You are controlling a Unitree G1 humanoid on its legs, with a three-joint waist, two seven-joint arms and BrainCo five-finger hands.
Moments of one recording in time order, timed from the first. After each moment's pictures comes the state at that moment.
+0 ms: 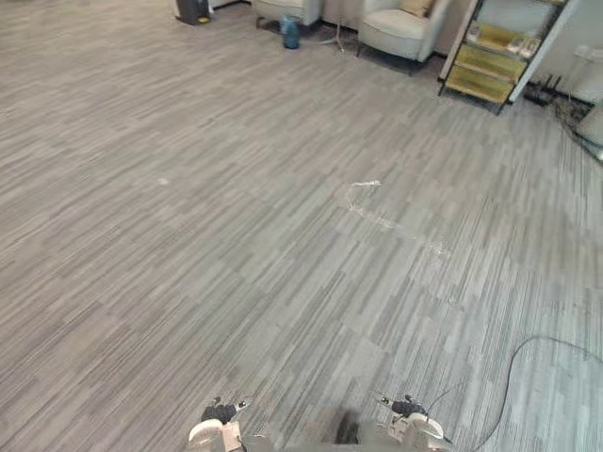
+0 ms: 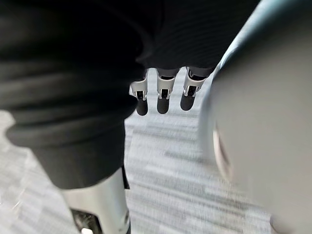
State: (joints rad) left arm 0.04 0.05 0.20 1.00 -0.07 0.06 0.13; right arm -0.02 0.00 -0.43 1.04 0.02 0.09 -0.15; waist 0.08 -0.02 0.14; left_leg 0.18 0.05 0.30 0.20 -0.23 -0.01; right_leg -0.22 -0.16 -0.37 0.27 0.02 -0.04
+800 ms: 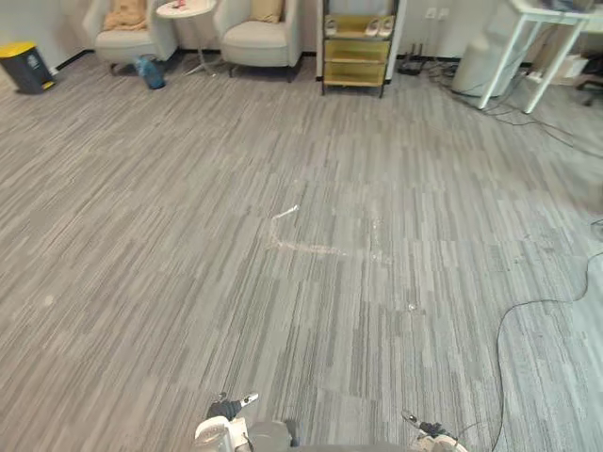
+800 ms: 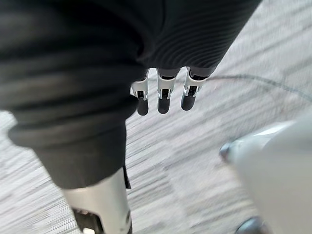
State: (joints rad) left arm 0.06 -0.01 0.22 0.95 -0.06 0.07 0.13; right arm 0.06 0.00 -0.51 1.00 0.12 0.09 -0.15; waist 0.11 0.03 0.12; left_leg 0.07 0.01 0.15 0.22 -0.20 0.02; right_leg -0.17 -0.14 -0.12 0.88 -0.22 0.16
